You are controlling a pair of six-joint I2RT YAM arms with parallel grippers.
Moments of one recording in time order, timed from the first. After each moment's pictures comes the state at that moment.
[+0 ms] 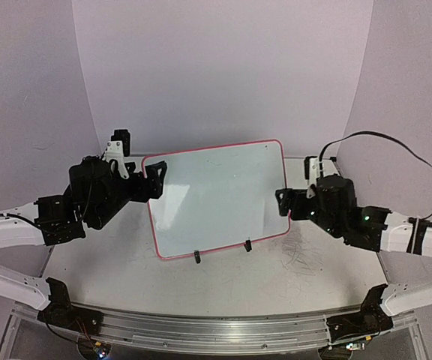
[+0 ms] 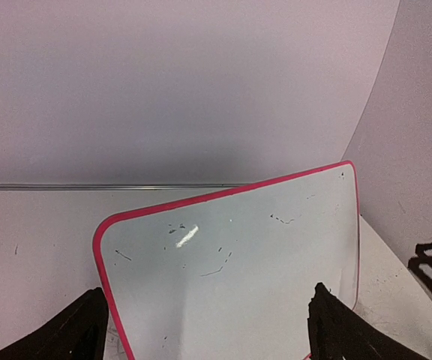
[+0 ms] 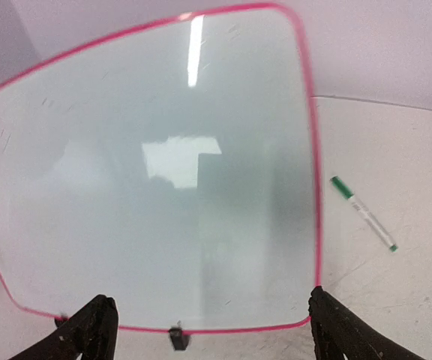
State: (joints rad) left arm -1.04 1.05 0.82 0.08 -0.65 -0.33; right arm 0.85 1.12 0.71 -0.02 0.47 0.42
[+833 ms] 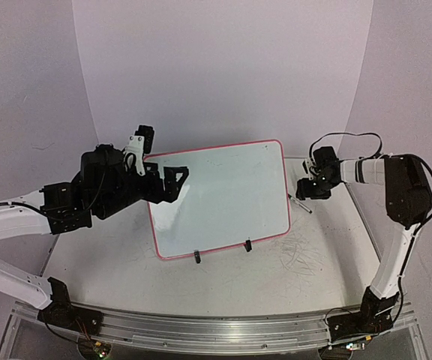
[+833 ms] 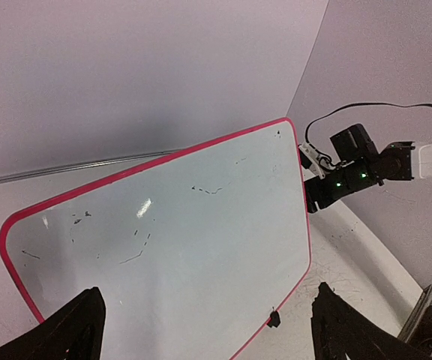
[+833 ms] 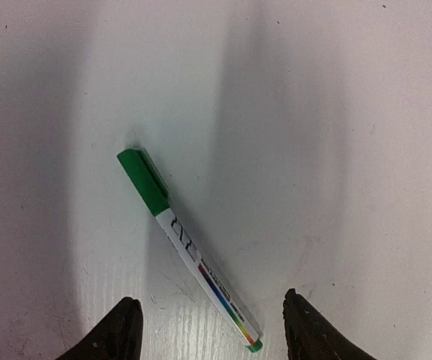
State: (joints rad) left arm -1.04 1.14 0.95 -0.04 -0.41 -0.34; right arm 0.18 1.93 1.30 -0.35 -0.01 0.08
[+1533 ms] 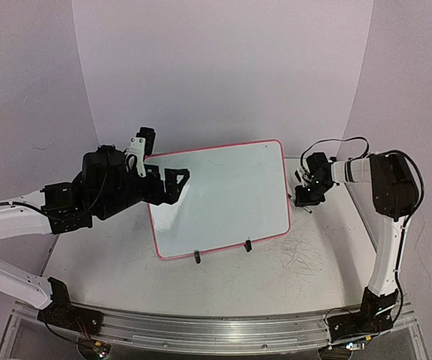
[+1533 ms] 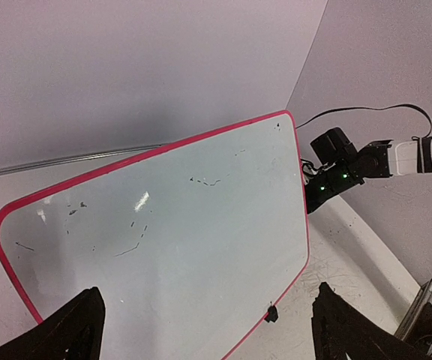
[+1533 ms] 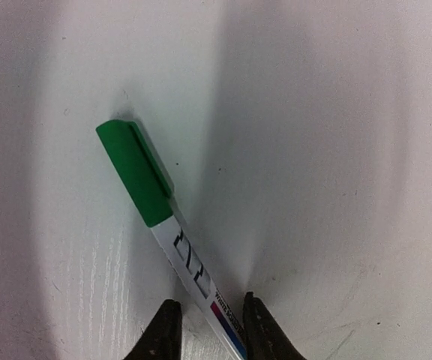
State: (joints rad) left arm -1.04 1.14 0.95 -0.05 -0.40 -0.36; right arm 0.18 2.10 1.41 -0.42 -0.05 0.01
